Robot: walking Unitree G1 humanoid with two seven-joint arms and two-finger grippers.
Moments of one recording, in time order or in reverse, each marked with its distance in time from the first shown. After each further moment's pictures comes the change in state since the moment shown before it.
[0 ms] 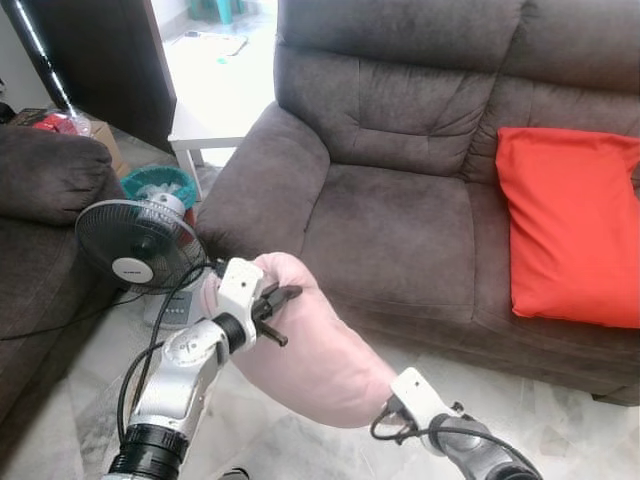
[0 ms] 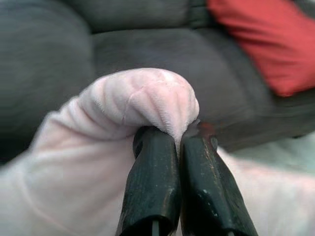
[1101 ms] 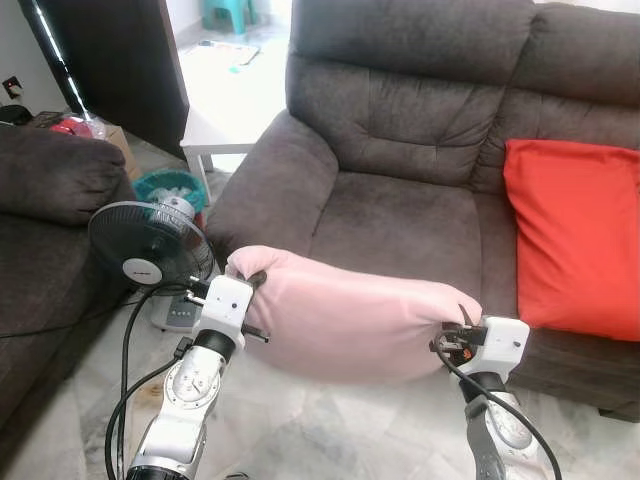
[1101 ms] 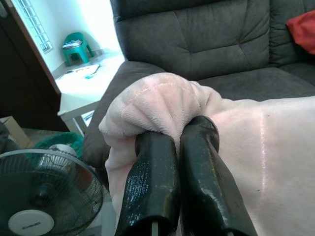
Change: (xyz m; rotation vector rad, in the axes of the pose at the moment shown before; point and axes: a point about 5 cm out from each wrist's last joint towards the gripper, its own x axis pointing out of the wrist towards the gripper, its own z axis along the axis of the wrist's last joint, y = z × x) left arm -0.023 -0.009 0.001 0.218 -0.198 0.325; right arm -0.059 -0.027 0.063 0.488 -0.701 -0.235
